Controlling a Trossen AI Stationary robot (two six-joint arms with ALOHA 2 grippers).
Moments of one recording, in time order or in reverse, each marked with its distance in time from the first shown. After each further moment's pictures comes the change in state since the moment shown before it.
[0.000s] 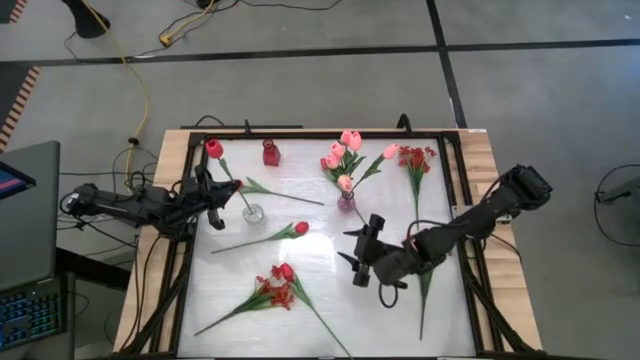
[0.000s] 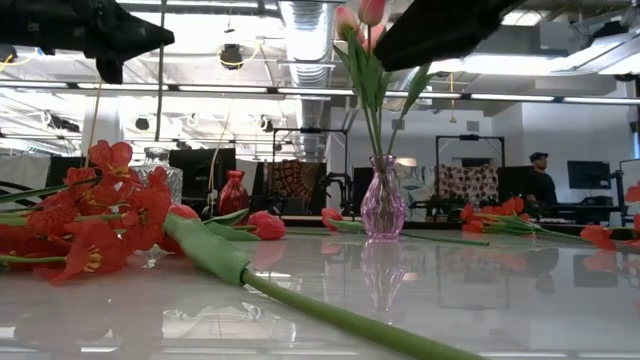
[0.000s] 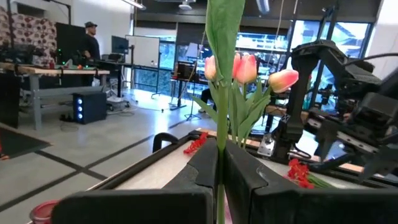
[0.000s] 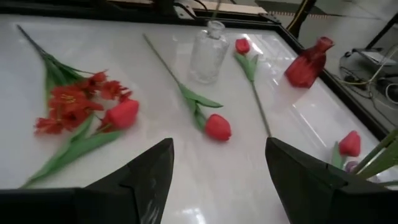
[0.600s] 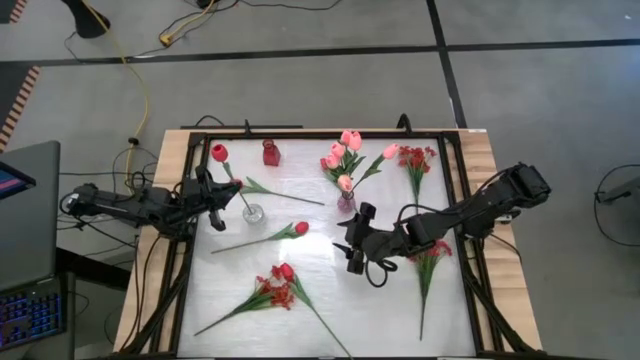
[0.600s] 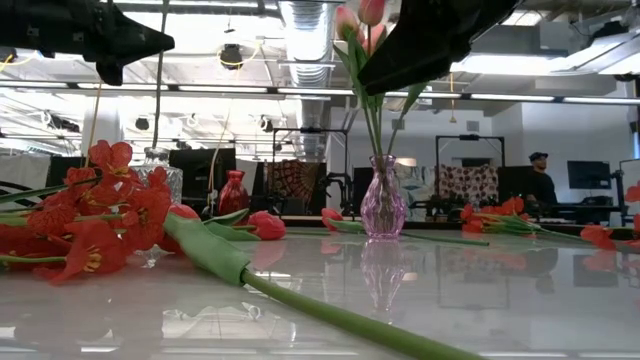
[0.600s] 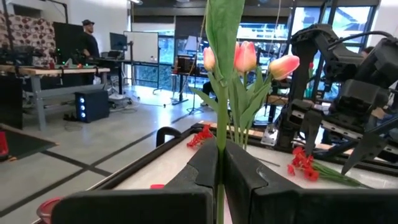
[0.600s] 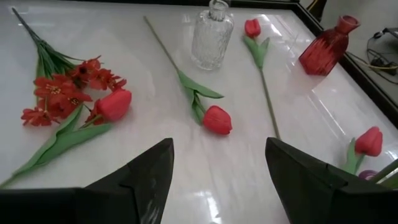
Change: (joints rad) left arm 0.000 0.000 0.000 -0.046 0.008 0.020; right arm -0.134 0.000 0.000 0.000 -0.197 -0.057
